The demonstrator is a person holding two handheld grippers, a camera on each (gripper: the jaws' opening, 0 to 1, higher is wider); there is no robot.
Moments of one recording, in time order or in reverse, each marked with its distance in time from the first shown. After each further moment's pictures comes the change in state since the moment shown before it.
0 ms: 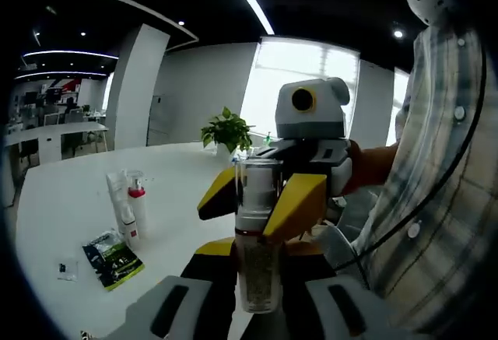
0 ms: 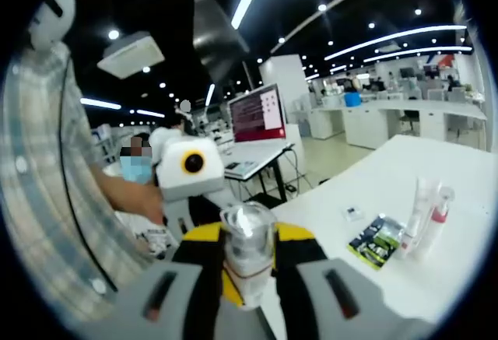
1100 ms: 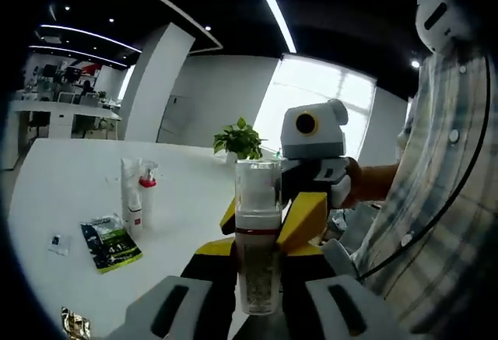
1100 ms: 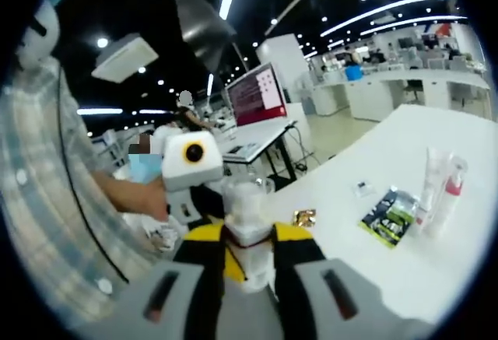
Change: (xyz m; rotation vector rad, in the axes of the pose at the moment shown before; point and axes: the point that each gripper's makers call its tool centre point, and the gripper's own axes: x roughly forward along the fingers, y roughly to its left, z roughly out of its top) left arm -0.008 0.016 -0.008 -0.113 -0.069 0.035; right arm 0.009 -0.009 -0.026 0.106 0.128 0.050
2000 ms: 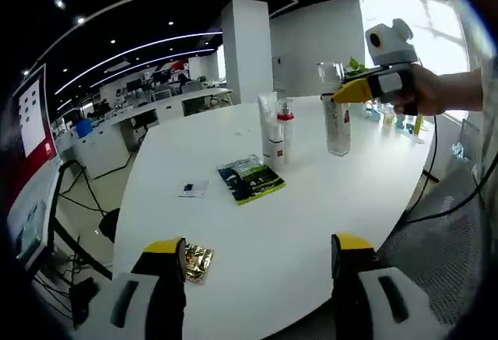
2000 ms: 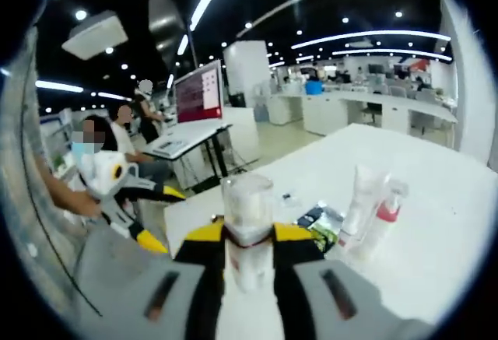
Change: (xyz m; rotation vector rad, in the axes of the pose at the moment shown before) left arm -0.089 0.127 -0.077 0.082 0.197 0.801; right arm -0.019 -0.133 0.006 -0.130 -0.033 -0.332
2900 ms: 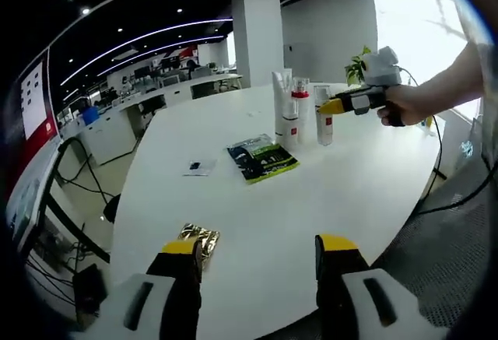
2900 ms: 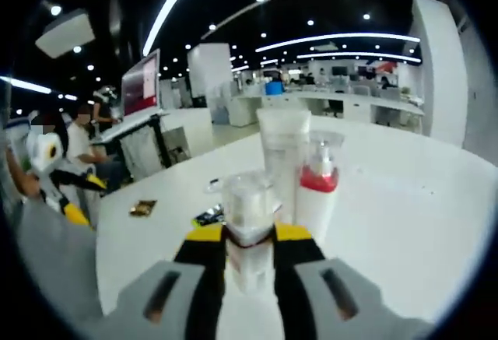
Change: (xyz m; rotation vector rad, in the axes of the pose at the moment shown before) left arm 0.013 0.010 -0.027 -0.006 0.098 0.032; right arm 0.034 -0.121 -0.064 0.017 -0.021 -0.182
